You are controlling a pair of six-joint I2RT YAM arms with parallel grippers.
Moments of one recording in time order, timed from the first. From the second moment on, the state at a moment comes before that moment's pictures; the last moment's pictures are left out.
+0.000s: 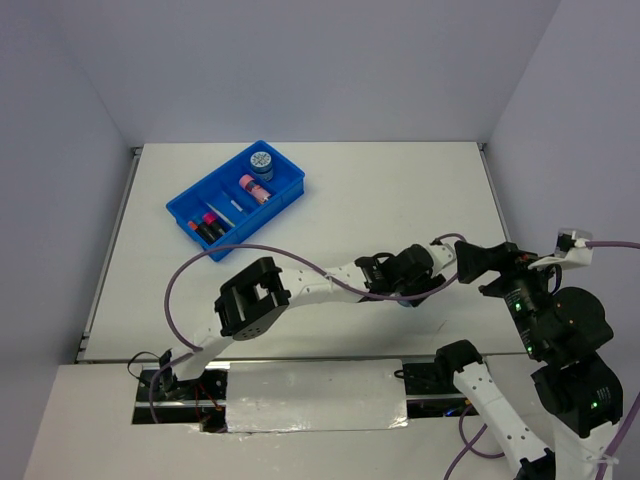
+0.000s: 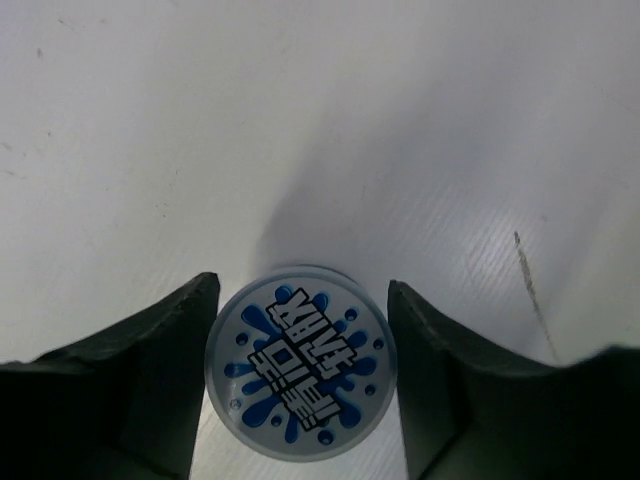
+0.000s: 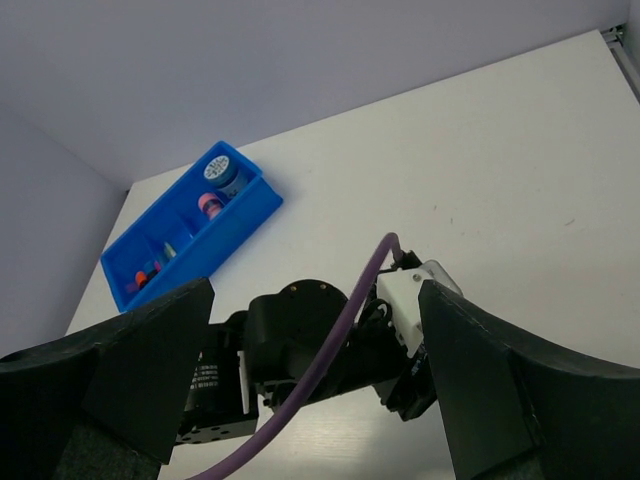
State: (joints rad) left arm -1.17 2.27 1.79 -0.16 -0.13 -0.12; right arm 0.30 0.39 1.21 -0.88 0.21 0.47
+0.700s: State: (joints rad) left arm -0.97 2.10 1.71 -0.28 -0.18 -0.14; right arm 0.30 0.39 1.17 -0.86 0.19 0.46
